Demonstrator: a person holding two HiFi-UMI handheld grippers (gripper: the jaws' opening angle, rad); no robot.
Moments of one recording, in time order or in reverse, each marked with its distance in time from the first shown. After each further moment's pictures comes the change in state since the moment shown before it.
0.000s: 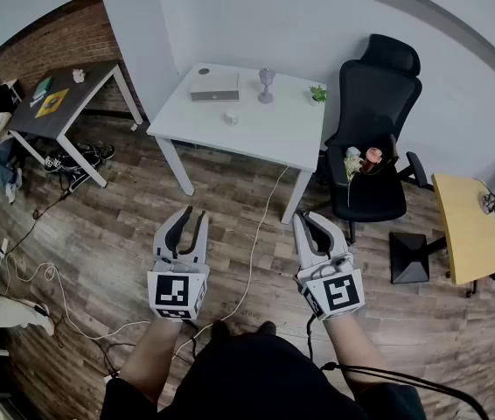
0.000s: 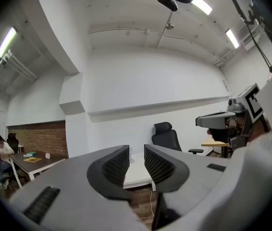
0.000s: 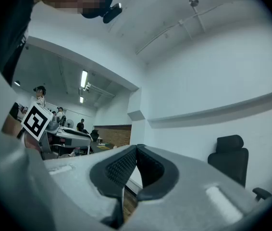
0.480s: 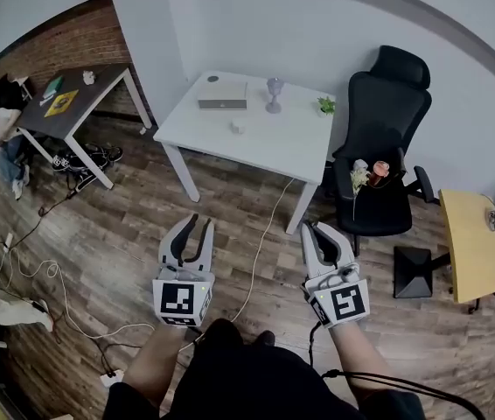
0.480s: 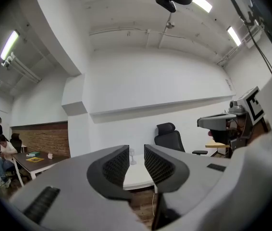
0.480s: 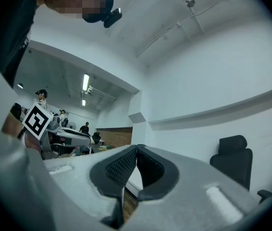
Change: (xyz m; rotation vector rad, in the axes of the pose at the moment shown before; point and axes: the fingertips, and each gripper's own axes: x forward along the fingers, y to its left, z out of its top) left arm 0.016 -0.011 -0.001 -0.009 -0.005 0.041; right arm 0.002 -0.028 -0.007 0.005 -0.031 0.032
